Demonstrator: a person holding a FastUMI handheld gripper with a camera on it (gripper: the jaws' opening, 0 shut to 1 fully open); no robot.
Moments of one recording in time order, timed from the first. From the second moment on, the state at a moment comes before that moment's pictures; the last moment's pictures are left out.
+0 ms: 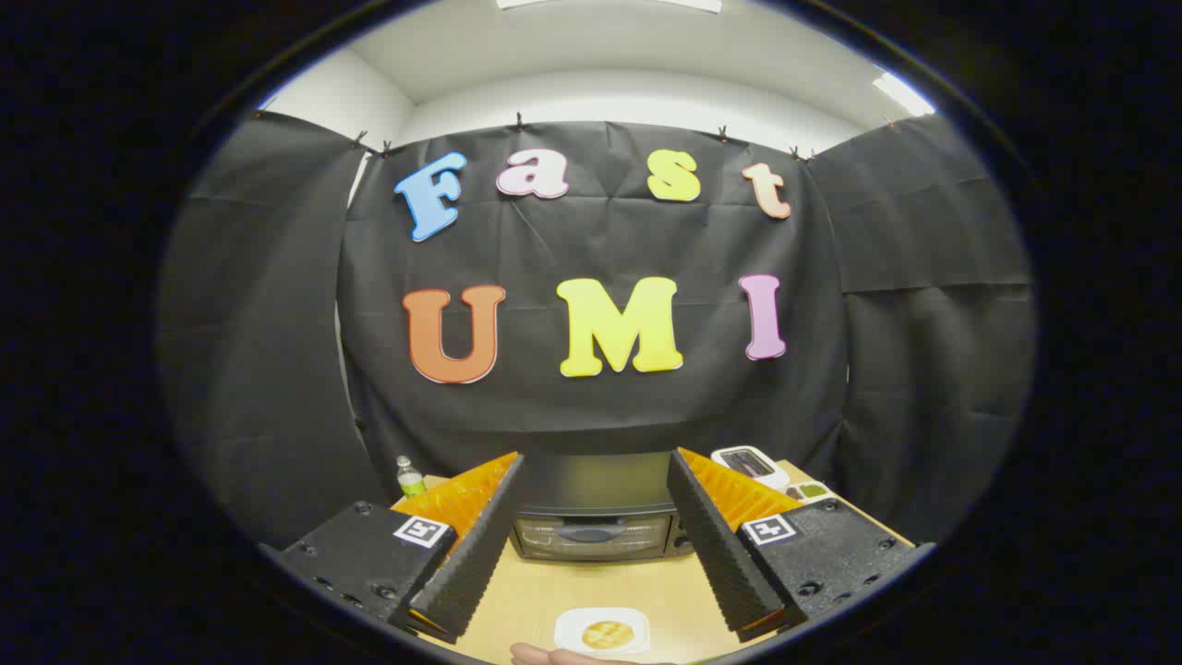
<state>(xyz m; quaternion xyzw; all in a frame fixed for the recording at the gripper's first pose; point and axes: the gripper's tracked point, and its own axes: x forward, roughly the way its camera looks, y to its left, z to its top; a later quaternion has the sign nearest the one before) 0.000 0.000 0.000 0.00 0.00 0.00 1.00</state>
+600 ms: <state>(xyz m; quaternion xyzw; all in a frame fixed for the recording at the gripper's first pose) 0.028 -0.026 -0.020 0.02 0.02 -0.02 1.00</state>
